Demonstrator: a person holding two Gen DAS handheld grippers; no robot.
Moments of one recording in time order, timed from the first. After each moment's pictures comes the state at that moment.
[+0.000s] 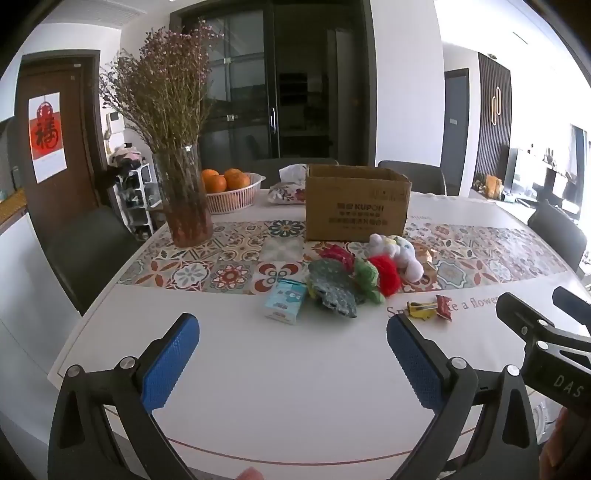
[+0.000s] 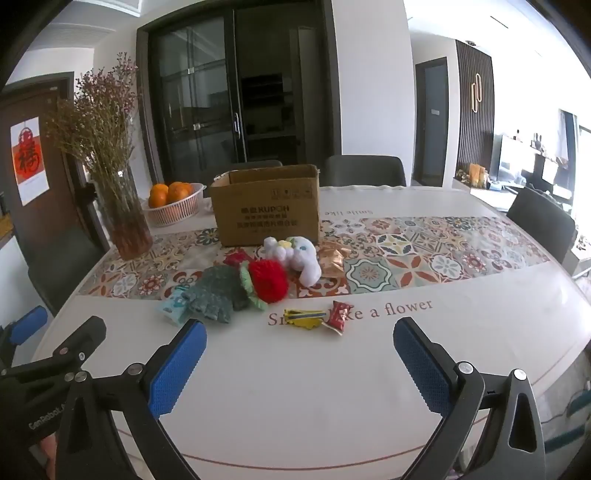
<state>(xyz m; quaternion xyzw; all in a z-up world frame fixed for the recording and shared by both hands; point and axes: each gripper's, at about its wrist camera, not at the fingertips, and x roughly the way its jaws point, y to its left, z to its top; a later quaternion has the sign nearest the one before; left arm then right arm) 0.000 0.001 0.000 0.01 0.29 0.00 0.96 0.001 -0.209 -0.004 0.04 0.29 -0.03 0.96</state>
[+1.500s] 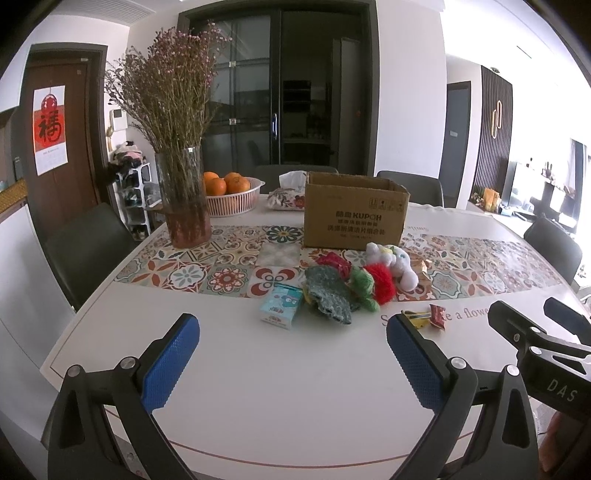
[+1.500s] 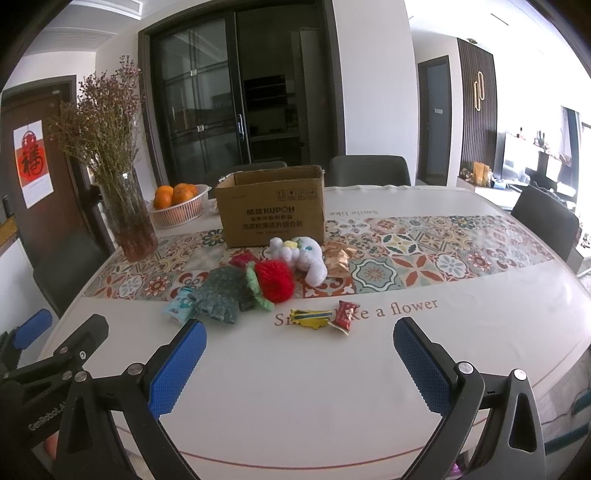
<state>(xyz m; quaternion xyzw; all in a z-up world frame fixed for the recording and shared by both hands) -0.005 0.002 0.002 0.00 0.27 -0.01 0.96 -0.003 -0.208 -0.003 0.04 0.29 -0.02 0.96</state>
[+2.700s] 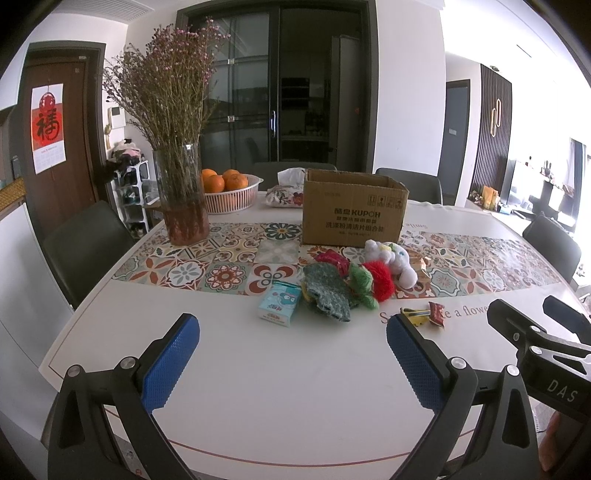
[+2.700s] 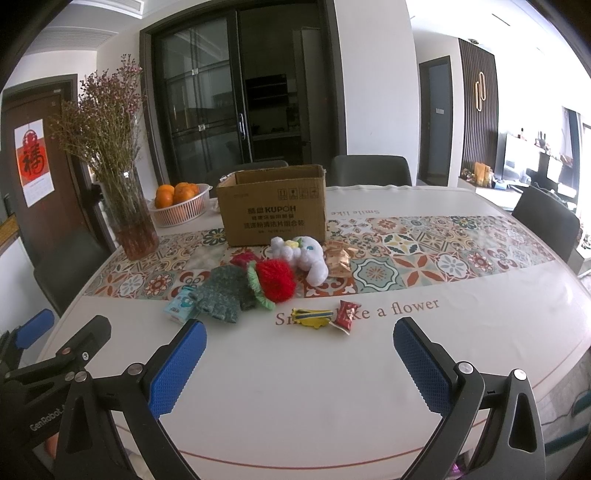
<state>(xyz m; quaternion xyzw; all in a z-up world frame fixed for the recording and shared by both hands) -0.005 0.002 0.000 -0.01 0.28 -0.01 0.96 -0.002 -0.205 -0.003 0.04 0.29 -0.02 0.96</state>
